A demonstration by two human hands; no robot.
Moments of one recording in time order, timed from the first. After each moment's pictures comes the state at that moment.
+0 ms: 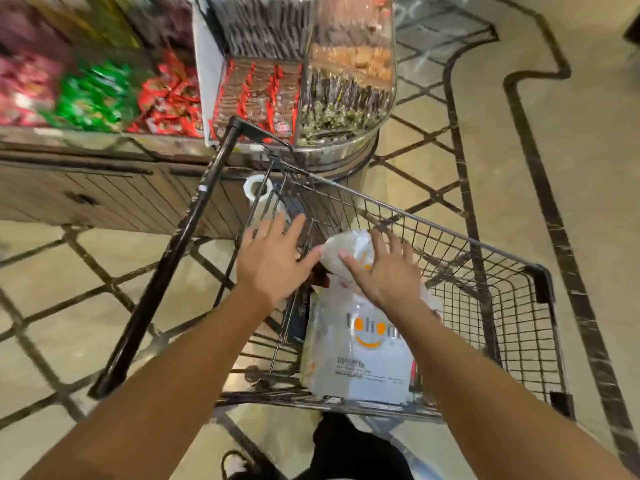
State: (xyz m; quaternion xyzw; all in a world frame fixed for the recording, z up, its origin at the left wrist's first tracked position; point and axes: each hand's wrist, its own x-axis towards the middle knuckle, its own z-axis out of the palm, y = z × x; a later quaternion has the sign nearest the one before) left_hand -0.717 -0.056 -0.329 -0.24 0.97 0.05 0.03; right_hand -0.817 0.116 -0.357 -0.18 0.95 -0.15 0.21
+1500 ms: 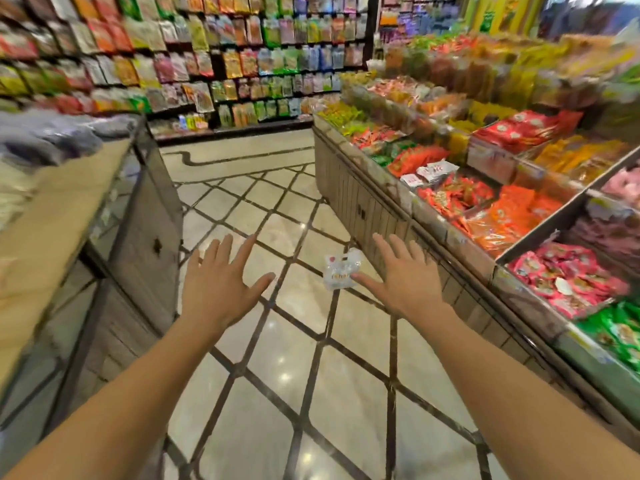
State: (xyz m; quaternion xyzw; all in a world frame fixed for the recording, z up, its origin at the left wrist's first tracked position) left_hand 0.050 -0.621 -0.187 -0.74 0.66 -0.11 -0.06; right_hand -0.249 -0.685 -0.198 -0.76 0.64 -0.07 0.03
